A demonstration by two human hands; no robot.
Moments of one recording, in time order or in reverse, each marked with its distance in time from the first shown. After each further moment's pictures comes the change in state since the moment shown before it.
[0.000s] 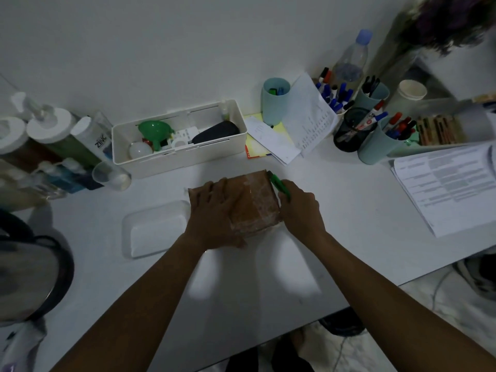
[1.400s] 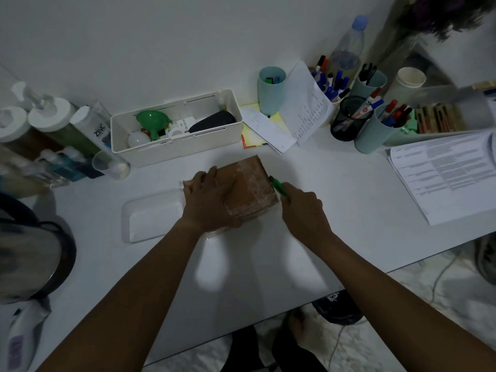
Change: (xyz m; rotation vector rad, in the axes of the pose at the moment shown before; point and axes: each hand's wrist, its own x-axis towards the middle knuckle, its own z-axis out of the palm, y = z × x) left_hand 0.003 0.010 -0.002 0.028 0.048 -0.097; right_hand -0.036 0.008 -0.025 -0.165 -0.052 -0.103
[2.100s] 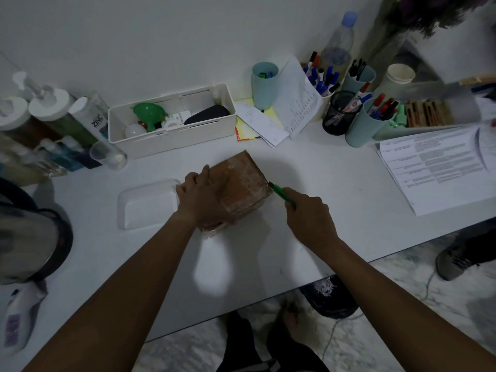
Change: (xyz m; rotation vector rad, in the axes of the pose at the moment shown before) left_hand -0.018 0.016 0.000 -0.020 -0.145 -0.121; right_hand -0.042 0.025 -0.019 -0.023 0.028 -0.045
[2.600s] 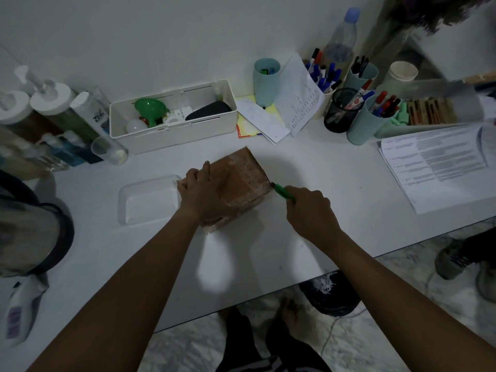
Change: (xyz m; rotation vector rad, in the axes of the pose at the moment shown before) left_hand -0.004 0.009 -0.001 -0.018 0.031 -0.034; right_hand 0.003 -0.004 -0.009 -0.103 -0.089 0.028
